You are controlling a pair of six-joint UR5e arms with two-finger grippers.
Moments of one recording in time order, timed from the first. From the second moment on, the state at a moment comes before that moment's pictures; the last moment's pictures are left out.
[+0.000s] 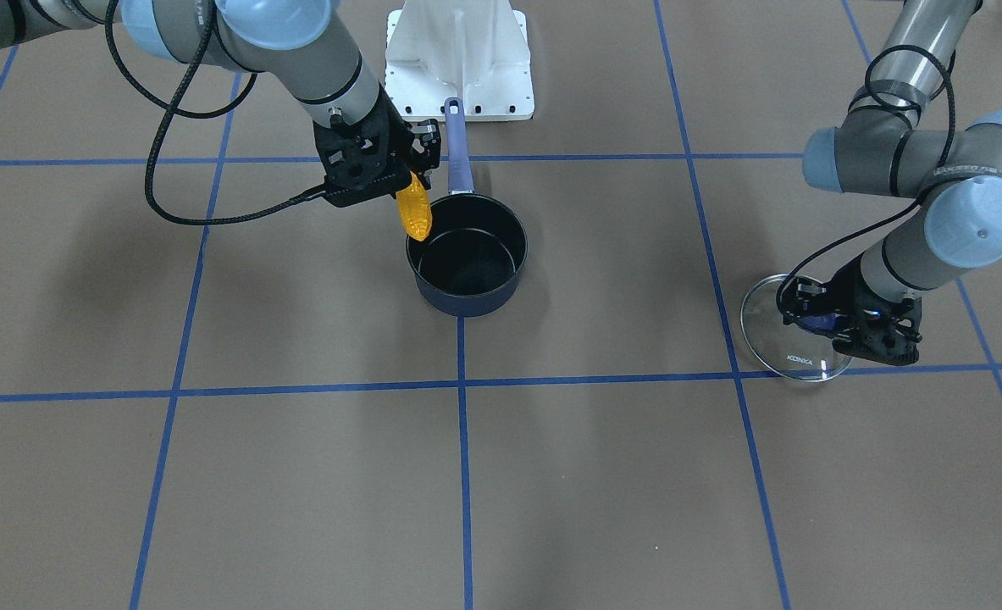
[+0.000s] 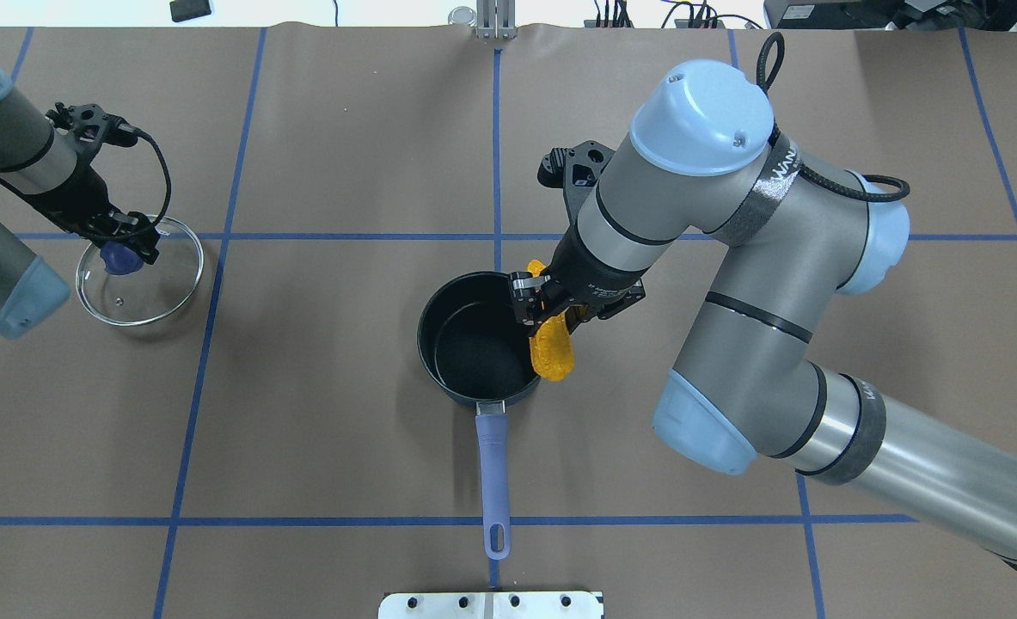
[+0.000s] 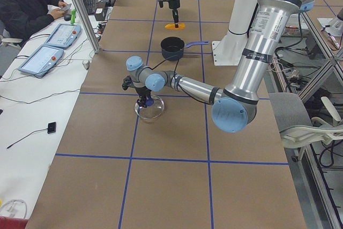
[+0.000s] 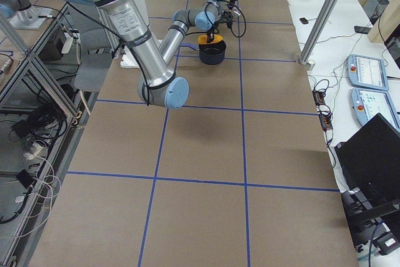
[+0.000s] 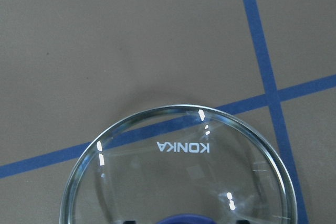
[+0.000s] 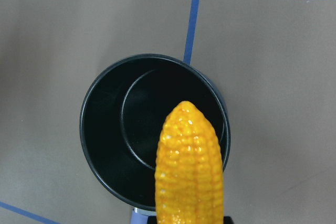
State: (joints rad) left arm -1.00 -1.89 -1.50 -1.76 -2.25 -0.43; right arm 0.62 -0.92 1.85 -1.60 2.19 1.08
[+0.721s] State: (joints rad) left arm -1.00 -1.89 -1.50 -1.78 -2.25 -0.42; right arm 0.58 -0.87 1.79 -1.59 2.15 1.13
